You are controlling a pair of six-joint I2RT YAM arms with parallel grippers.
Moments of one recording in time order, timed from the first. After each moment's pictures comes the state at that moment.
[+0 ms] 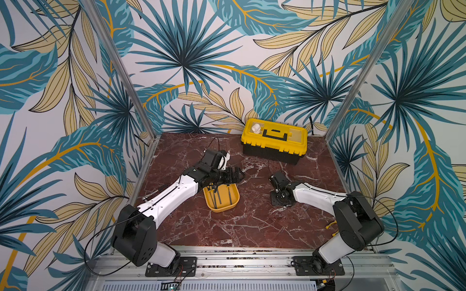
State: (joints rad) left arm -0.51 1.47 1.14 -0.43 0.40 -0.63; right arm 0.48 1.61 0.87 -0.56 0.20 0.45
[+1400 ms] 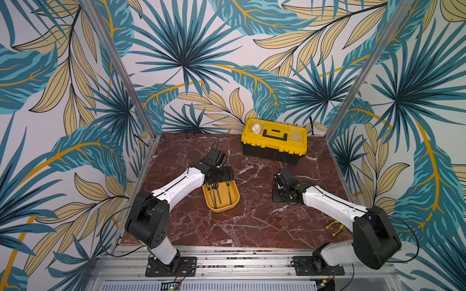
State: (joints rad) left arm -0.48 1.66 1.24 -0.58 0.07 -0.62; right arm 0.48 1.39 0.87 -0.58 0.13 0.45
